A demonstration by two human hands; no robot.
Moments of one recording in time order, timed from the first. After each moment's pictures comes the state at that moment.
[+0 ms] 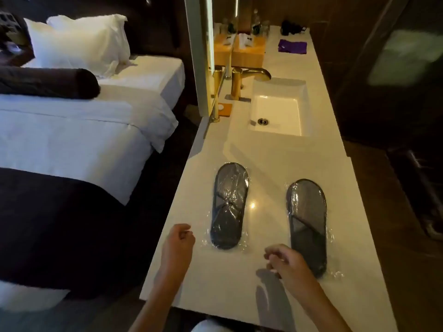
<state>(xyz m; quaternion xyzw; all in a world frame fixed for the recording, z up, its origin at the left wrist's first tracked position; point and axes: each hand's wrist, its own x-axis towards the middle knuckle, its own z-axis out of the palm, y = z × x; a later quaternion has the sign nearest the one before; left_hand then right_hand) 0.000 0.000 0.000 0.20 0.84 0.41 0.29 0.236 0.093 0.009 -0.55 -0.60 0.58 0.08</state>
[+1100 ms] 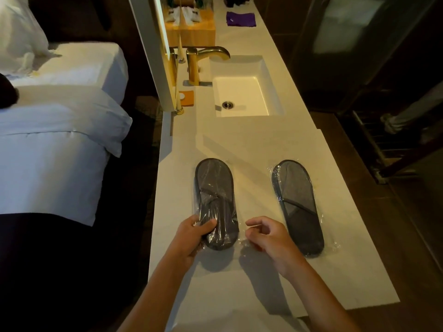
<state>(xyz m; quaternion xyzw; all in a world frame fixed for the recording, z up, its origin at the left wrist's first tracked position) -0.038 0.075 -0.024 0.14 0.63 0.43 0.63 0.165 0.107 0.017 -0.61 -0.47 0.61 0.19</state>
